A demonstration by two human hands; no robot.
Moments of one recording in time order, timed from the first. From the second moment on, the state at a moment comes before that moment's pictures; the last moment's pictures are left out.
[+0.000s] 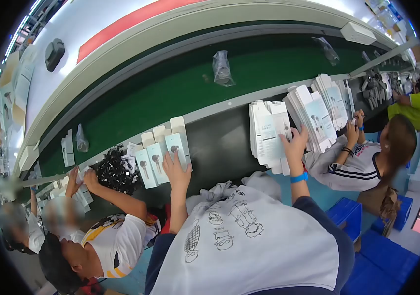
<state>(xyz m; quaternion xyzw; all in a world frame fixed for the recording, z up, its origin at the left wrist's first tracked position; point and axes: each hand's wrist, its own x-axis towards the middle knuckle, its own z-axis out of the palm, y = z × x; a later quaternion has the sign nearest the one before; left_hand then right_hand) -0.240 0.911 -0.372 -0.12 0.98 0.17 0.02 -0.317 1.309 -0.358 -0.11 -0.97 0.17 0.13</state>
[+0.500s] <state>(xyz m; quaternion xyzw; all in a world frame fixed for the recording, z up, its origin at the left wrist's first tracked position) -0.307 1.006 -0.232 -0.02 0.92 0.38 -0.08 -0.327 1.181 -0.222 0.03 -0.62 0.77 -0.12</state>
